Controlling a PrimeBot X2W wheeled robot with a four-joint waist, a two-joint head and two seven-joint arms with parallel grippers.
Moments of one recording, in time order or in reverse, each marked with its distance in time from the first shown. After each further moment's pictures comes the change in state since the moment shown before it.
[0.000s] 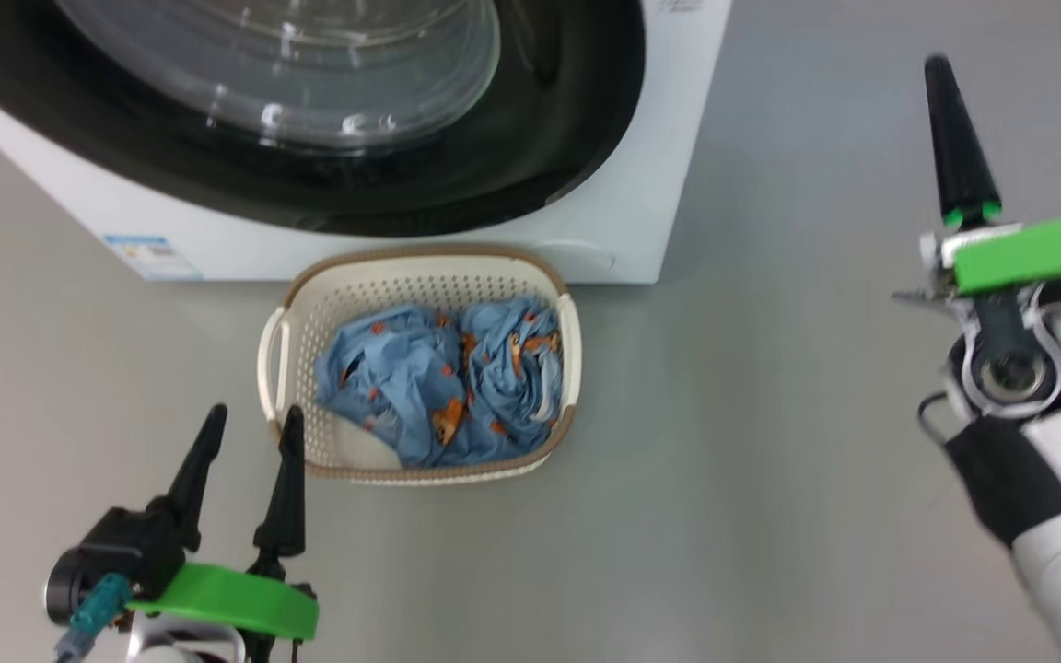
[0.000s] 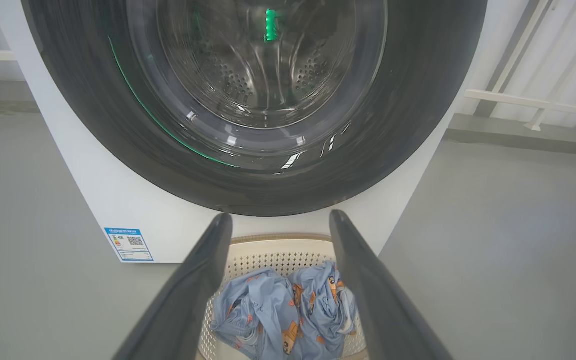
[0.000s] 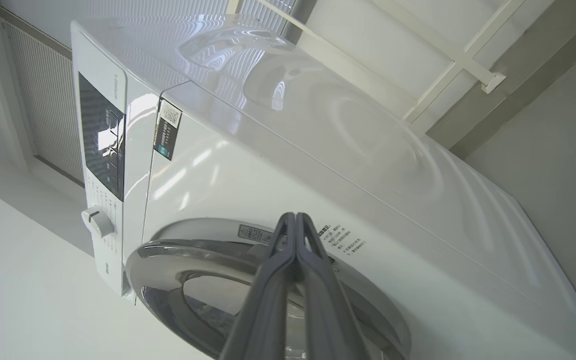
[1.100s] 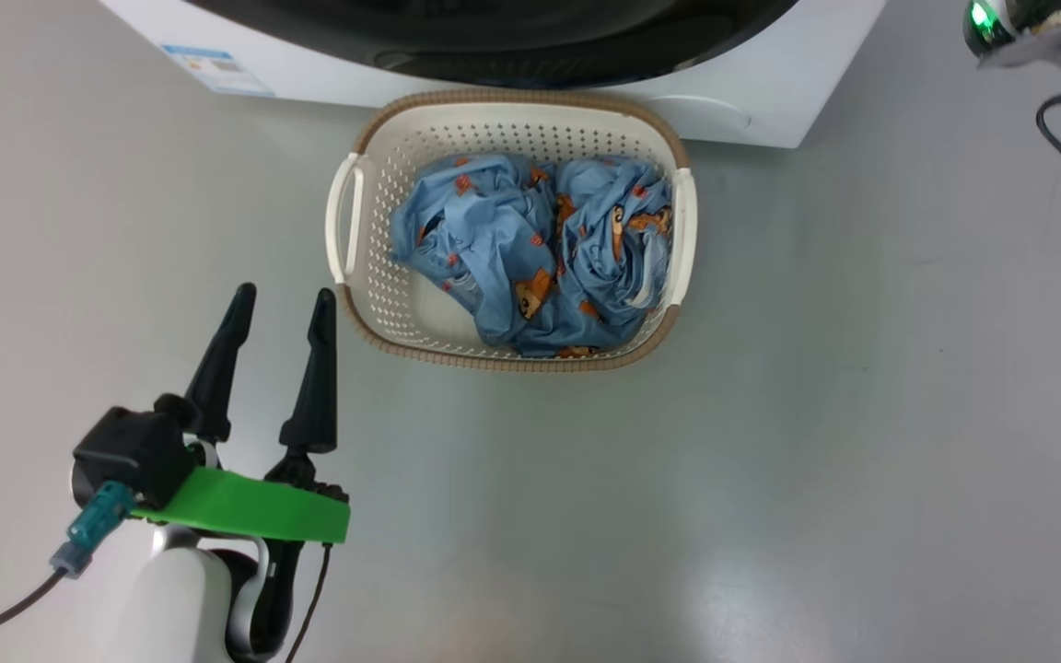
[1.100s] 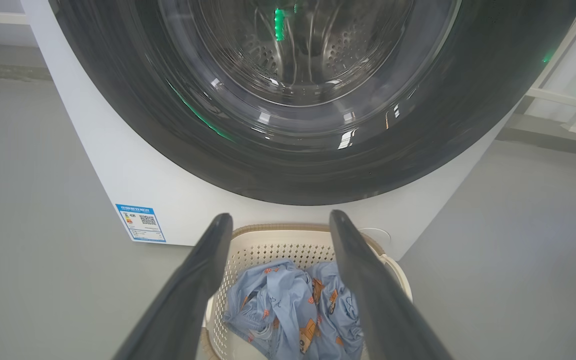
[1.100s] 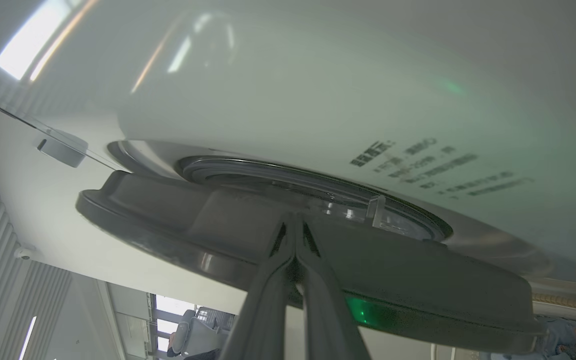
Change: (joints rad) left arm -0.179 -0.015 -0.073 -0.032 -0.087 0.000 0.000; right arm -0.509 -0.059 0.004 0.223 0.279 0.000 0.705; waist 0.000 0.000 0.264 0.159
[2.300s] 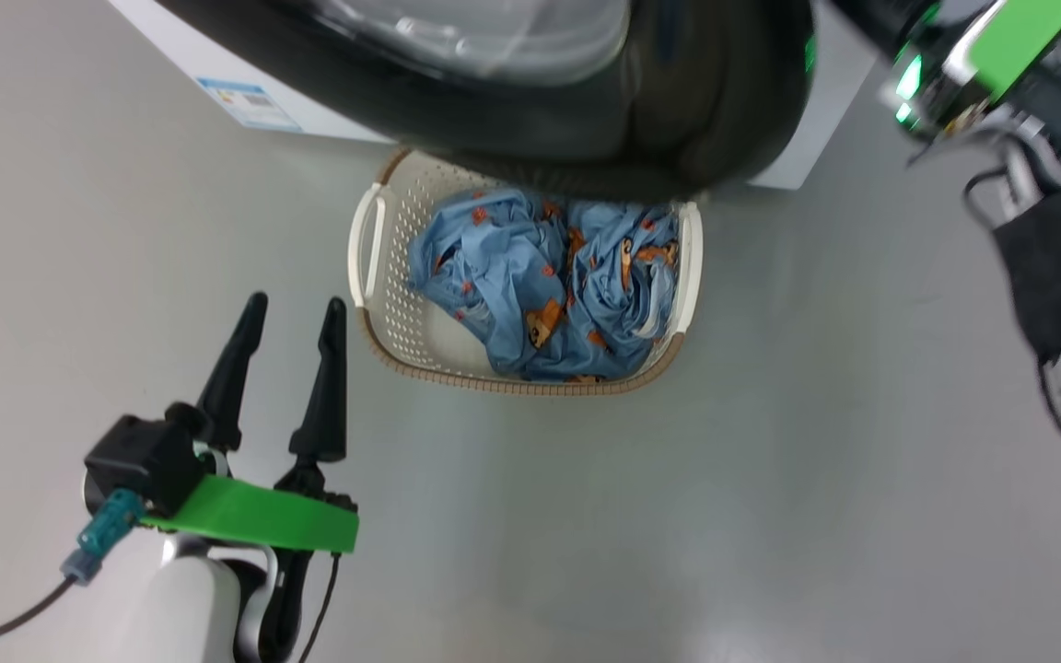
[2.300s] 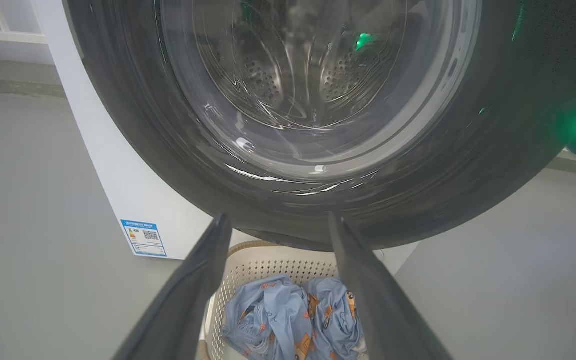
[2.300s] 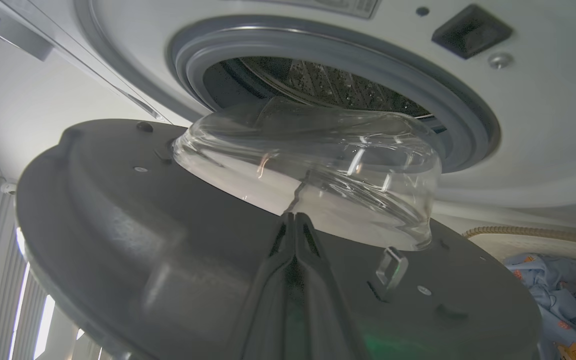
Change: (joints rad) left arm 0.003 -0.004 -0.015 -0.004 -0.013 0.000 0.000; right arm 0.082 0.034 0.043 -0.043 -0.060 0.000 0.123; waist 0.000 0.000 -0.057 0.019
